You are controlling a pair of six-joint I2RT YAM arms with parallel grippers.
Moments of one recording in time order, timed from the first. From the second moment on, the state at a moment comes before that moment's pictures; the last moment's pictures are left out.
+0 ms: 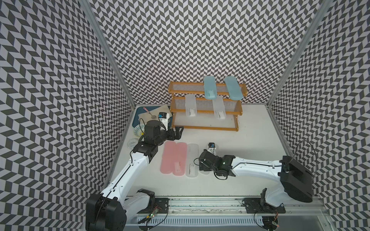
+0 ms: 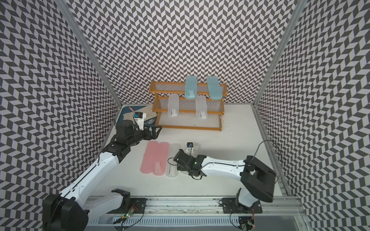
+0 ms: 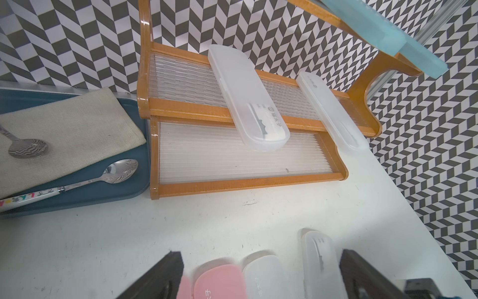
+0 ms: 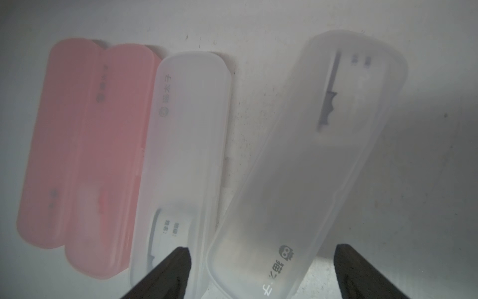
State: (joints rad) left arm -0.26 1.11 0.83 -0.15 0.28 -0.28; right arm 1.10 1.62 0.96 -0.45 0.34 0.97
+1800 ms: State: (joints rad) left arm -0.26 1.10 0.83 -0.15 0.30 -0.28; right arm 0.96 1.30 0.51 -0.37 0.33 0.90
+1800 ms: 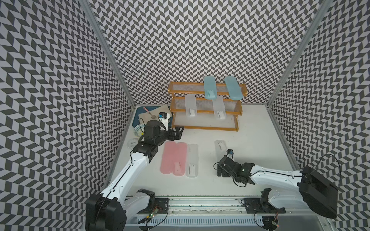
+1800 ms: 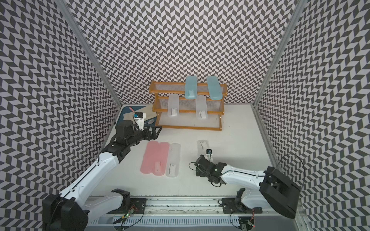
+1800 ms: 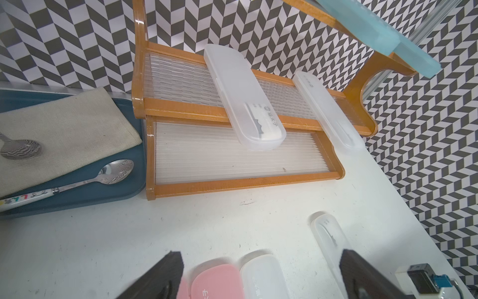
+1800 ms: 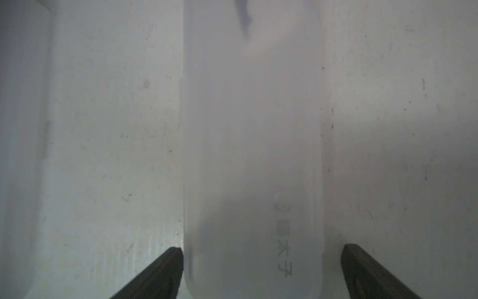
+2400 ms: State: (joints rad) left arm -0.26 1.10 0.83 -0.15 0.30 -0.28; right arm 1.01 1.28 0.49 -0.36 0.41 0.98
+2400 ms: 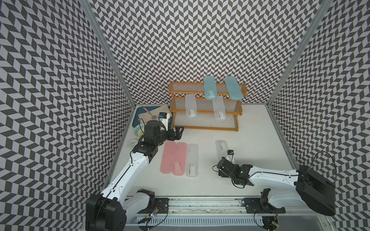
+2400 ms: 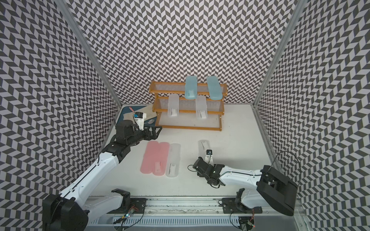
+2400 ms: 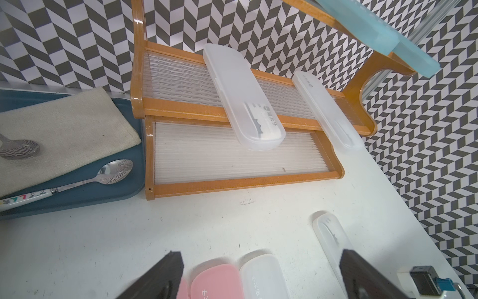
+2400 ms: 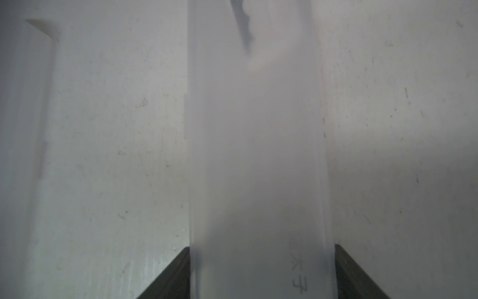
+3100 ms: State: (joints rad) left arm -0.27 1.16 0.94 -0.12 0.33 -0.33; right arm 0.74 1.01 0.80 -0.55 0.42 0.71
